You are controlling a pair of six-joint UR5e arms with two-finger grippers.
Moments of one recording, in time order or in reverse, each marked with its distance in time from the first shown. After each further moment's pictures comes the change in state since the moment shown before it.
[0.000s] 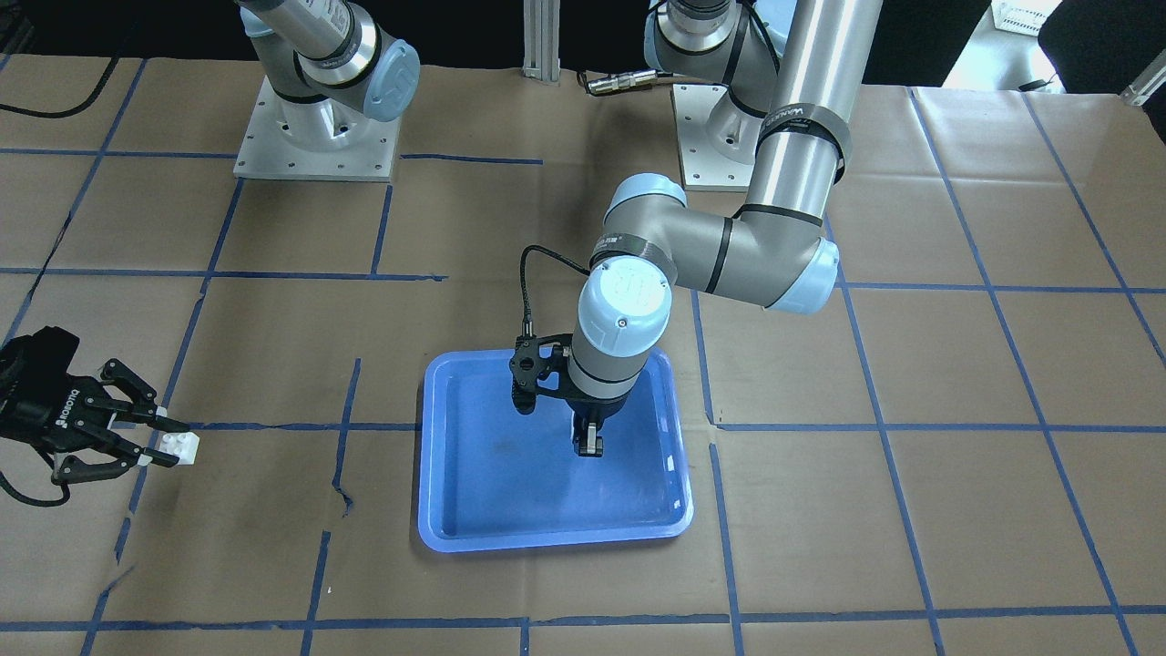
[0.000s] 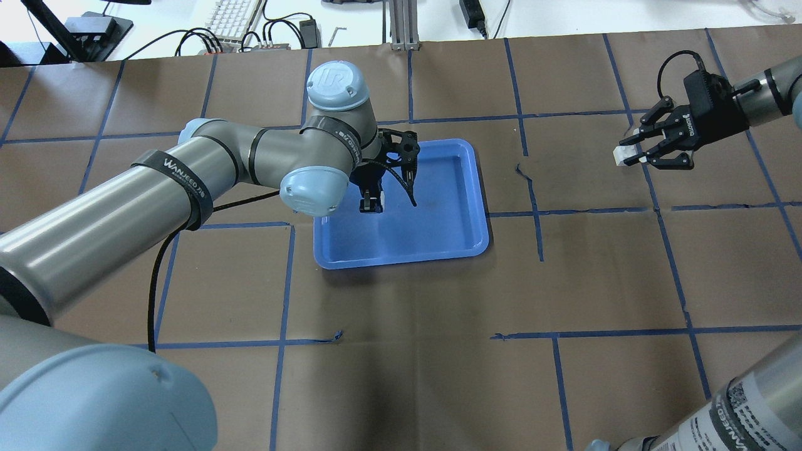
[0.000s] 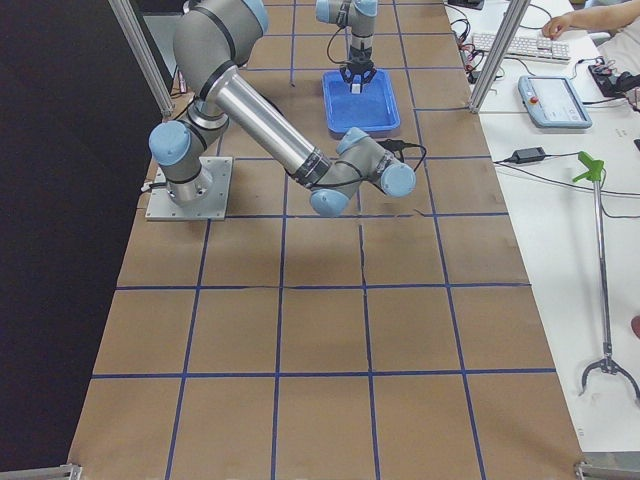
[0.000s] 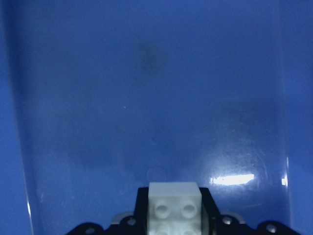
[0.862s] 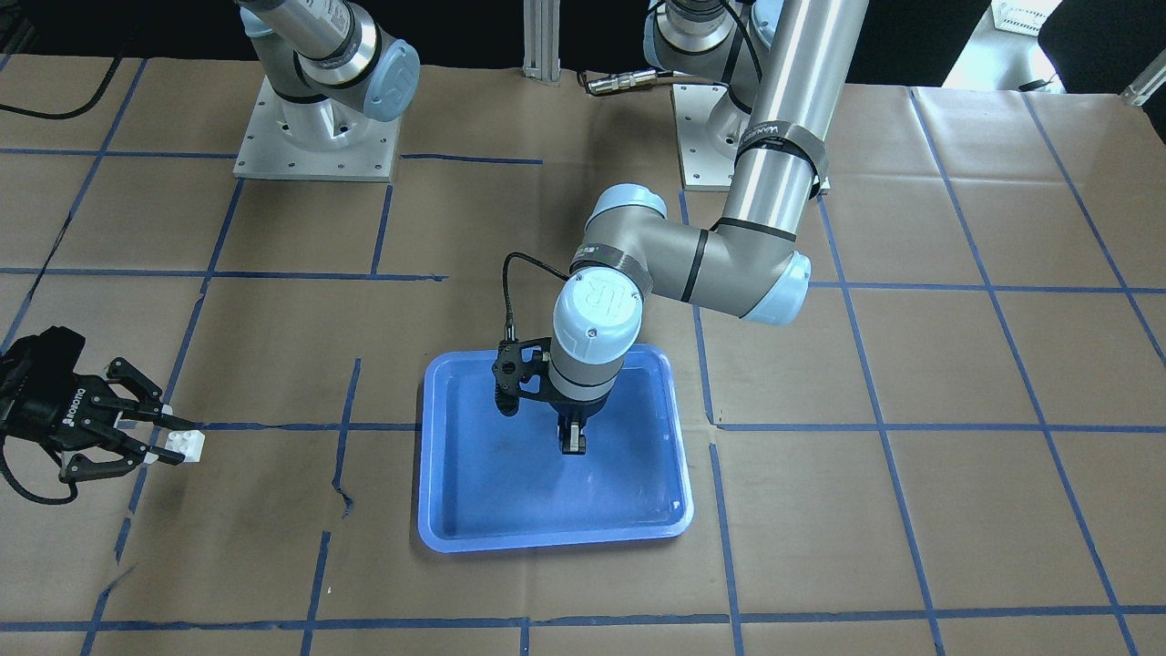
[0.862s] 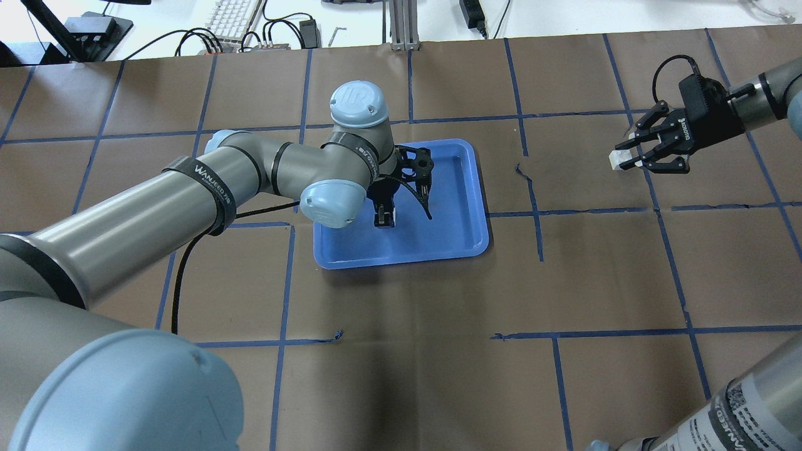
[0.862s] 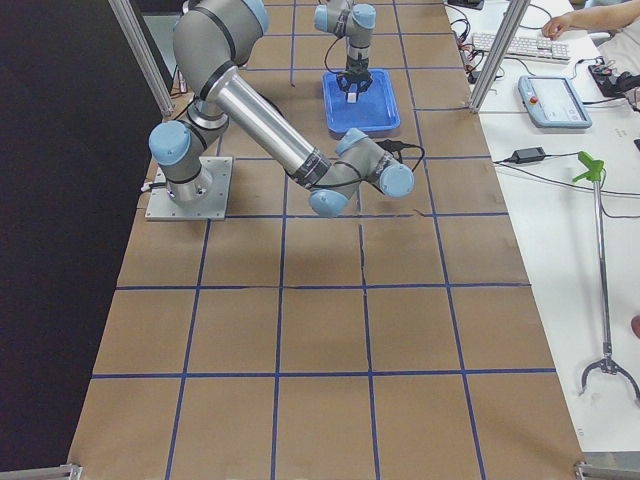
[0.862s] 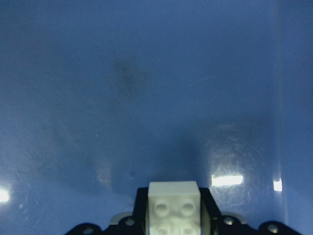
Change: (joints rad) left arm -0.029 -0.038 0.001 0.011 0.003 -0.038; right arm 0.001 0.000 0.012 -0.002 0.001 0.000
